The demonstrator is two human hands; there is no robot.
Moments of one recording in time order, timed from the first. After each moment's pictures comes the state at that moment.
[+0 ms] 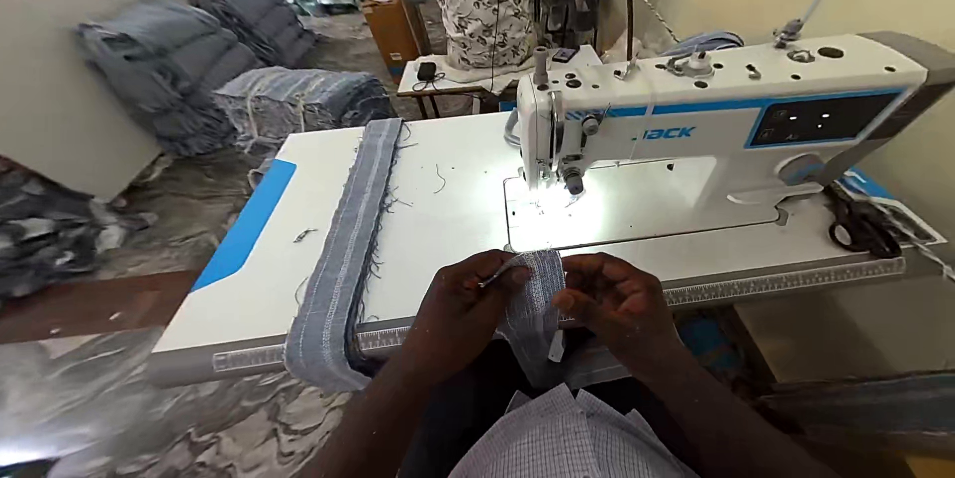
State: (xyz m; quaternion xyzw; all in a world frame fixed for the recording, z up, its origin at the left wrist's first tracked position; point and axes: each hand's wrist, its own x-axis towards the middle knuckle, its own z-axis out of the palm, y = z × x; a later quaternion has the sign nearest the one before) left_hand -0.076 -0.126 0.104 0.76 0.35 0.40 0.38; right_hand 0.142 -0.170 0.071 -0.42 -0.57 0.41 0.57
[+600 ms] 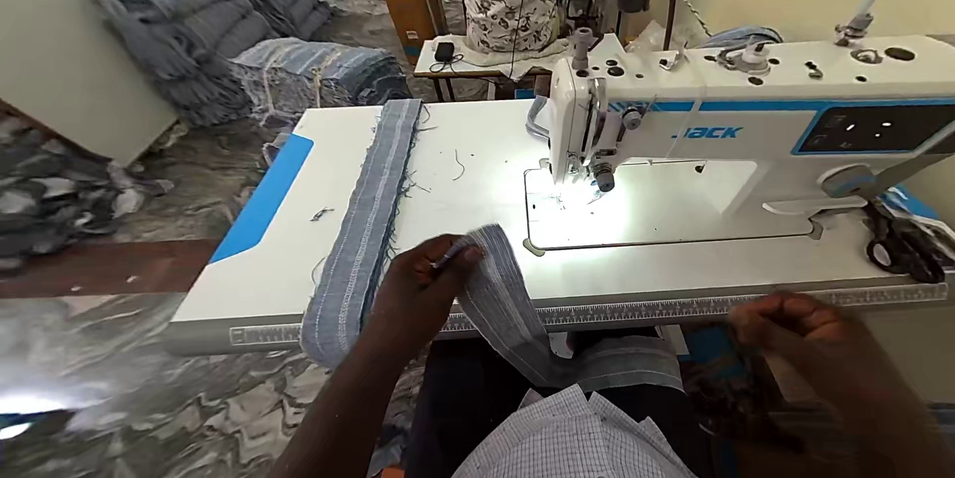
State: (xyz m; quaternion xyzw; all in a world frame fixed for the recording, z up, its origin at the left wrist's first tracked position) left_hand -0.131 -0.106 0.089 0.70 0.45 0.43 0.35; right_hand 0.304 -0.222 0.054 -0.68 -0.57 0.27 0.38
